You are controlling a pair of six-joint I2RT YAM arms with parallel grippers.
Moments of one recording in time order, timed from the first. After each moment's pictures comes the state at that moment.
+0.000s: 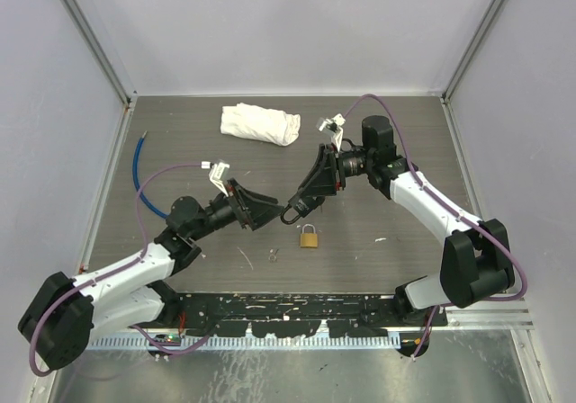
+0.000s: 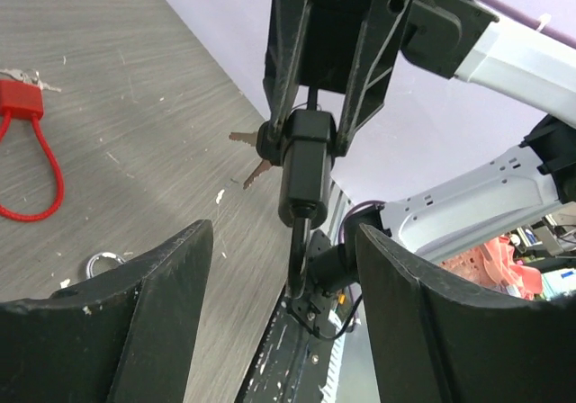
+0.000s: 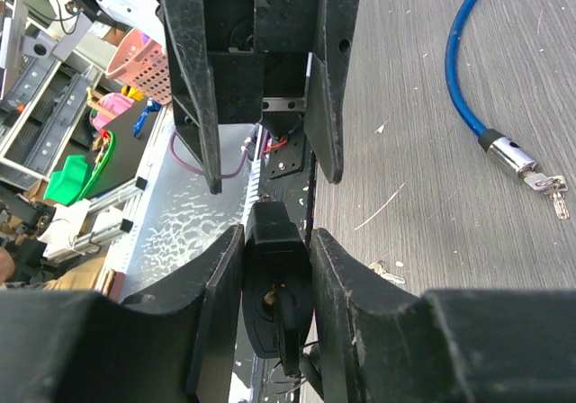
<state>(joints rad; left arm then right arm) -0.67 0.99 0.37 0.76 0.40 -0.85 0.35 1.41 0.99 0.04 -1.39 0.27</state>
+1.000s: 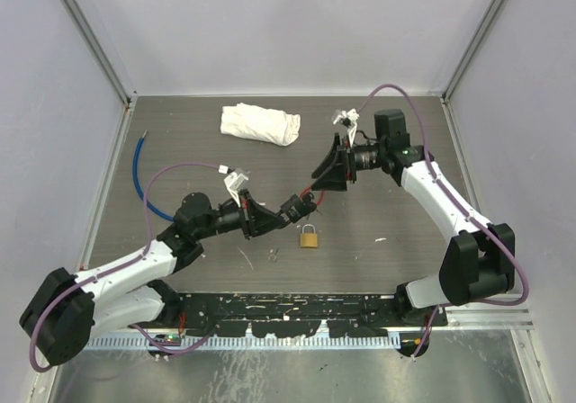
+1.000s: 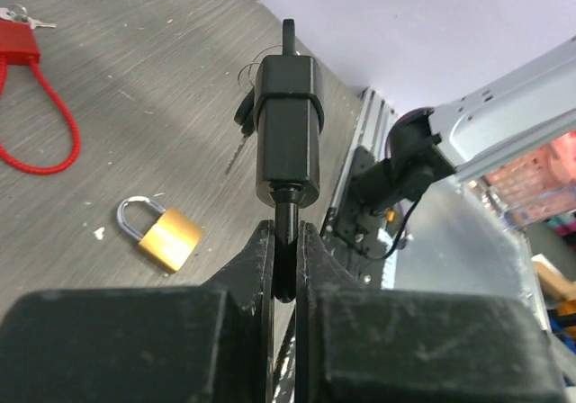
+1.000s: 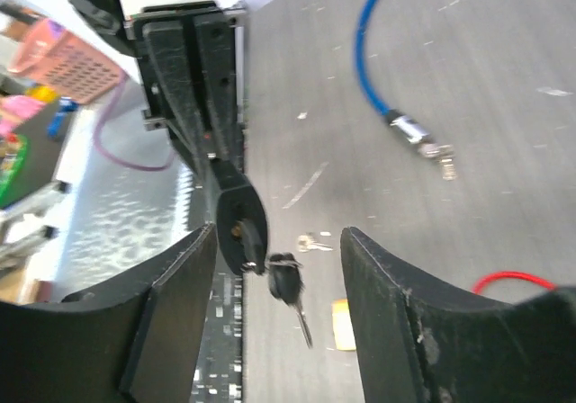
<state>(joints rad) -0.71 1.05 0.41 0.62 0.54 -0.65 0.27 1.41 1.08 -0.30 -1.32 -0.04</state>
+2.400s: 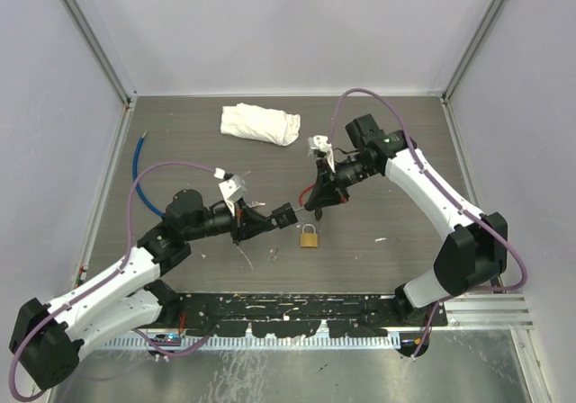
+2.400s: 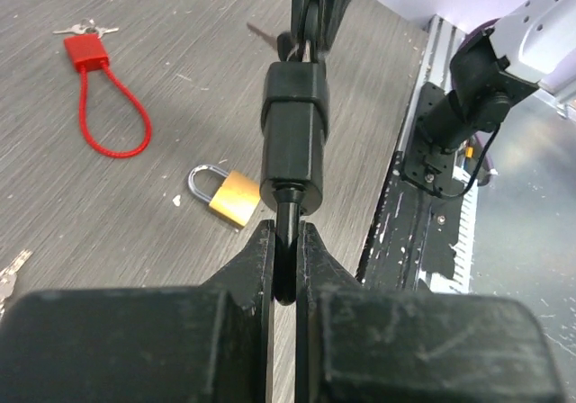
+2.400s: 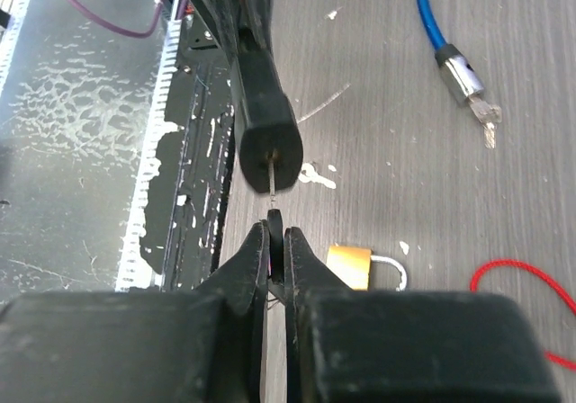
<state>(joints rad) -0.67 0.85 0.50 0.17 0.57 -0.25 0.41 1.49 1.32 -1.01 -1.13 -0.83</state>
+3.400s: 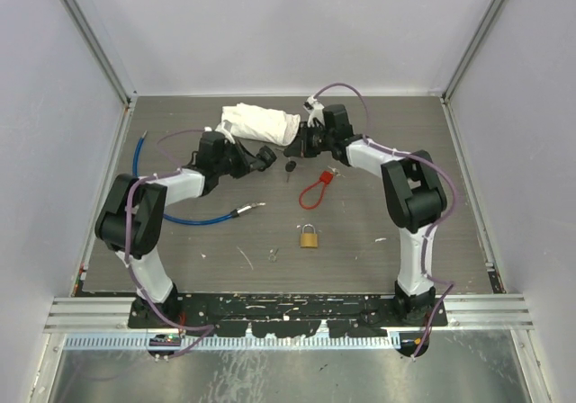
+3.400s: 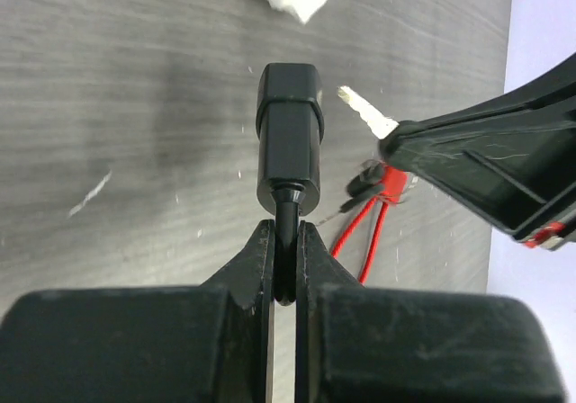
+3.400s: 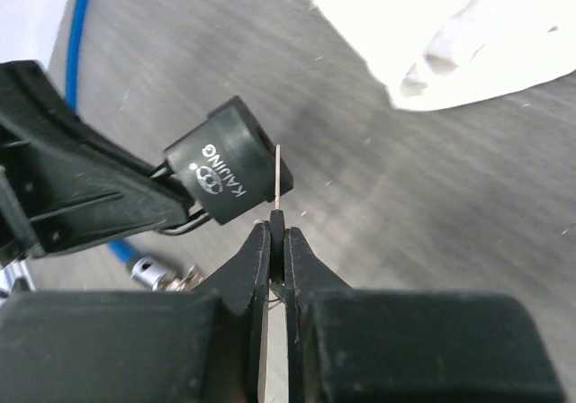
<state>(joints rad) -0.34 1.75 0.91 0.31 0.33 -0.80 0.38 2.00 1.35 0.10 -0.60 0.37</state>
